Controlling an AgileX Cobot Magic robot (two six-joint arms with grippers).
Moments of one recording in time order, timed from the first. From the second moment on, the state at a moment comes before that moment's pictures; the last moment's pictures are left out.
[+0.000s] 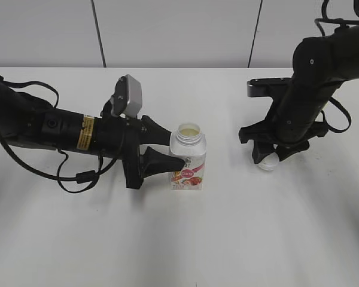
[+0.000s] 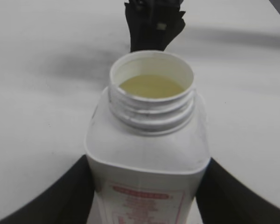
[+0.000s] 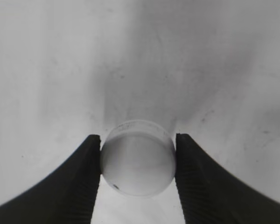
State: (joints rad) left arm -0.31 2.14 -1.04 1.50 -0.98 -0.64; right arm 0.32 2.02 -1.23 0.09 0.68 0.07
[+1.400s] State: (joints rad) left arm -0.21 2.06 -1.04 1.66 -0.96 -0.75; right arm 0.34 1.77 -1.26 0.09 0.80 0.05
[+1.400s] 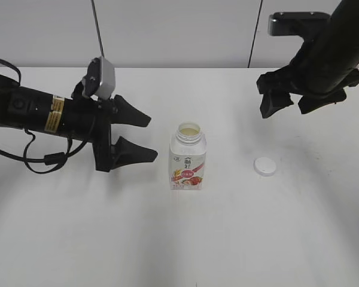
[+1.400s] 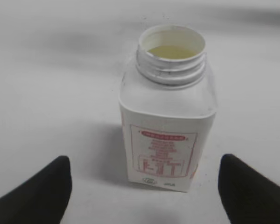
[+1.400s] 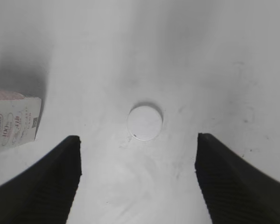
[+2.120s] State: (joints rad) left arm -0.19 1.76 -1.04 1.45 0.12 -0.99; right arm 0.34 1.55 -1.26 -0.02 0.80 0.04
